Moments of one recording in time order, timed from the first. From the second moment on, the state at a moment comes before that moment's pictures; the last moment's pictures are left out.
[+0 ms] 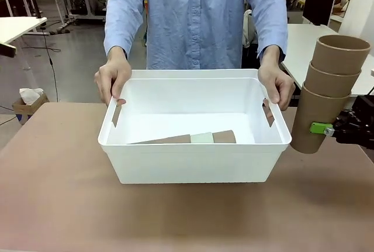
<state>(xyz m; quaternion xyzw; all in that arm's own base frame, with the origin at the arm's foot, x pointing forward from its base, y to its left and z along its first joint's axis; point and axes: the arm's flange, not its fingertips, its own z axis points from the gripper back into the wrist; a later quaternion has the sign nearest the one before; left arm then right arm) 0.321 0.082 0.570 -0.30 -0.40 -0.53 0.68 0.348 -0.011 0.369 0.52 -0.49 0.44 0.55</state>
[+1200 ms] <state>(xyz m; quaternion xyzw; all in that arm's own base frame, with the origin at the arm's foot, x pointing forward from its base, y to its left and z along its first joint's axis) 0.322 0.082 0.568 -0.30 -0.40 -0.53 0.68 0.348 -0.011 0.369 0.52 -0.49 0.44 0.55</state>
